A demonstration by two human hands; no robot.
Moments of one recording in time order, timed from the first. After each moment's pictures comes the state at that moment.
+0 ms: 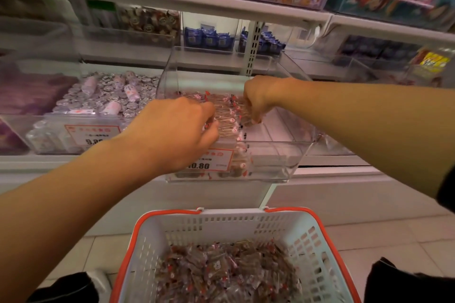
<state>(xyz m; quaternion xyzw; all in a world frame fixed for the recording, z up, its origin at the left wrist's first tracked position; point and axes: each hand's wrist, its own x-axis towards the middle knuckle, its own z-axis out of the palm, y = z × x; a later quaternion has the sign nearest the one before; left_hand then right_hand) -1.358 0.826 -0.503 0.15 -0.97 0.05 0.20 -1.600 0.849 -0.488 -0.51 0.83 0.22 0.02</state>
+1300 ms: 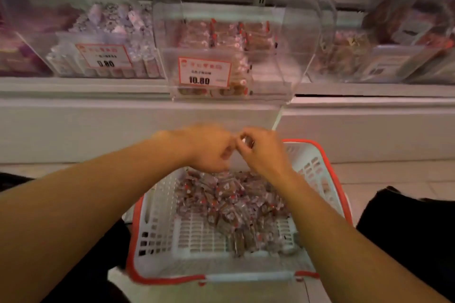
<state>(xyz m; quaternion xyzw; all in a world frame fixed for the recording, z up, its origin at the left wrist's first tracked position) -1.345 0.908 -0.608 0.05 -0.99 -0.08 -0.14 -1.467 1.024 -0.675 -0.50 0.81 -0.29 0.07</state>
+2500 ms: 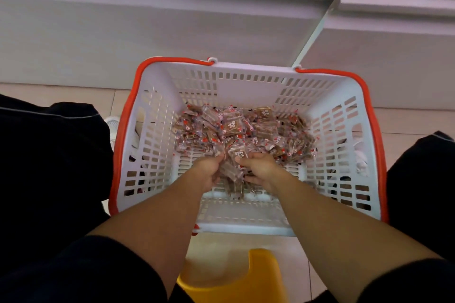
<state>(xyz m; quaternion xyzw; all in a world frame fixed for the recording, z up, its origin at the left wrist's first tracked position) -1.311 0.991 -0.903 0.64 -0.31 -0.70 -0.08 -1.430 1.087 -0.896 0.05 0.72 -0.37 0.59</state>
